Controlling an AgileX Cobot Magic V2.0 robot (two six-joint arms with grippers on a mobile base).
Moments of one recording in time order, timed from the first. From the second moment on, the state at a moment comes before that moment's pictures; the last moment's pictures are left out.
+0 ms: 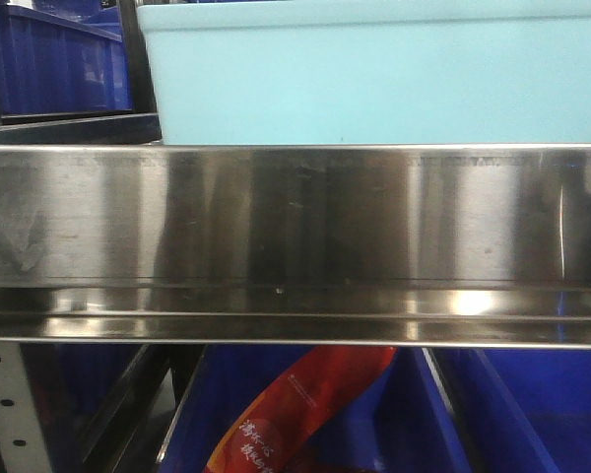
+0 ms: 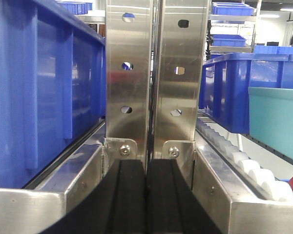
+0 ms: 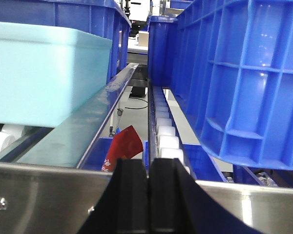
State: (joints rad) left arm 0.01 0.00 0.00 -0.04 -0.03 0.03; right arm -0.11 0.00 0.00 0.03 0.11 -0.08
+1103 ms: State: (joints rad) left arm 0.01 0.00 0.00 -0.04 -0.10 0.03; right arm -0.11 0.00 0.00 0.03 0.00 -0.08
